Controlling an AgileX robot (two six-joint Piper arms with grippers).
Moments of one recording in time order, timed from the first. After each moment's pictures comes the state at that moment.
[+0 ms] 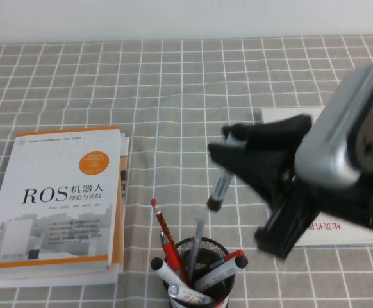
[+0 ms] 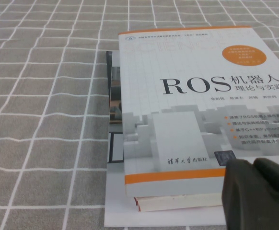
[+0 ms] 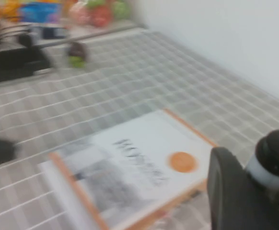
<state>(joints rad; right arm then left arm) 0.97 1.03 -0.84 0.18 0.06 -0.28 -0.07 -0.02 0.03 -0.06 0.38 0.07</state>
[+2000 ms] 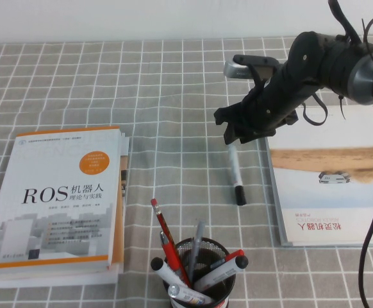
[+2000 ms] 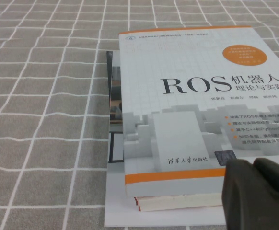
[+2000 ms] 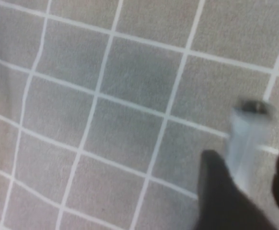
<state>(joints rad) 0.40 2.18 -1.82 0.36 0.87 -0.01 -0.07 -0.02 0.03 -0.06 0.38 0.07</state>
